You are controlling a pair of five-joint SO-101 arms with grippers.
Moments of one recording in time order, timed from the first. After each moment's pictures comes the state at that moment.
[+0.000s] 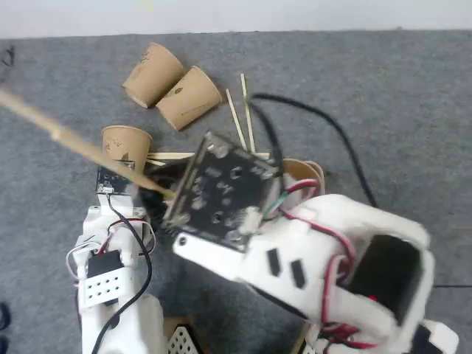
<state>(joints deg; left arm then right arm) -22.9 -57.6 86.7 31.1 -11.5 -63.5 -24.2 -34.2 86.6 14.8</state>
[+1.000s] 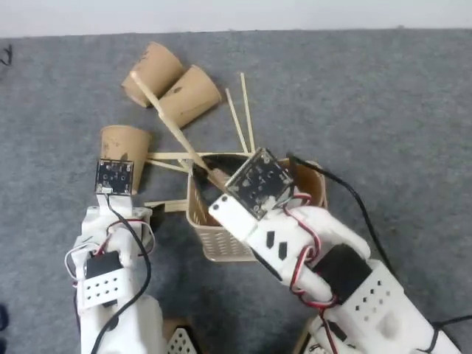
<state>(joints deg) -22.9 -57.6 86.7 31.1 -11.5 -47.6 -59.3 45.9 38.0 10.0</state>
